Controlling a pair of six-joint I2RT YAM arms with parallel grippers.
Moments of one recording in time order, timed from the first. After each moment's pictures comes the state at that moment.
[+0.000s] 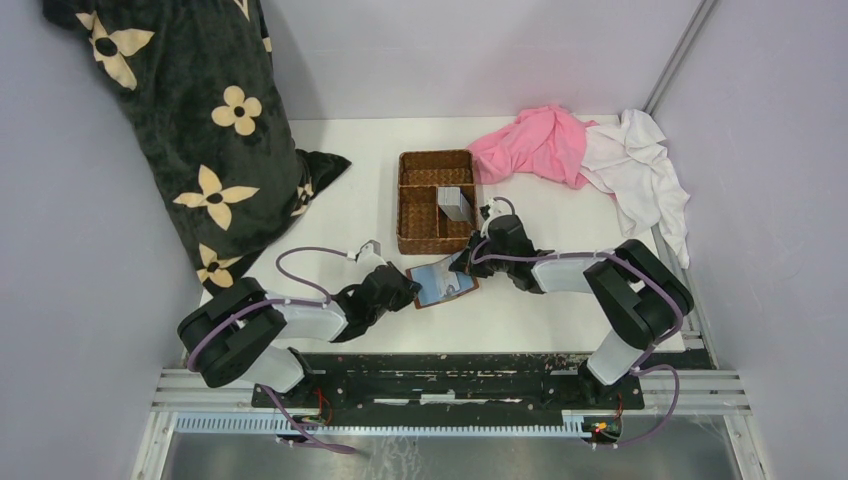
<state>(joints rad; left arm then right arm) -0.86 1.44 0.34 0.45 -0.33 -1.19 0.60 1.66 0.66 0.35 -0.27 0.74</state>
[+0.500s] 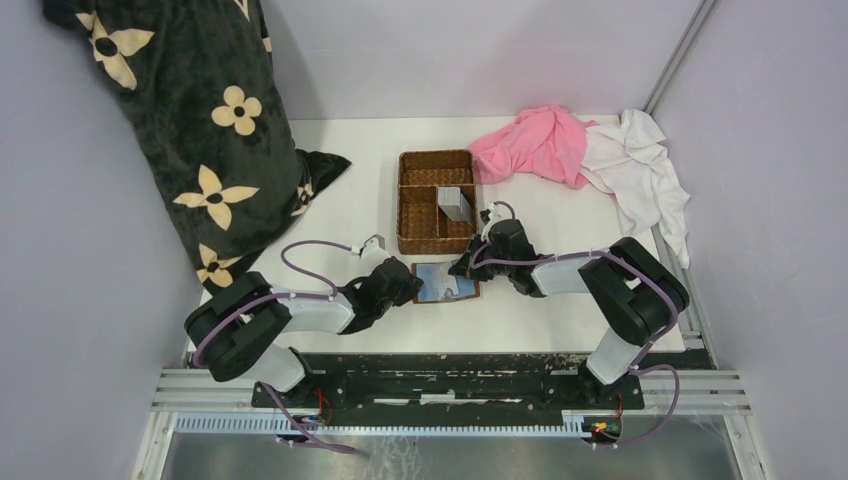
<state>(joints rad) -0.86 1.48 0.43 0.34 -0.36 -1.18 0.60 1.69 0.62 0.43 -0.30 0.75</state>
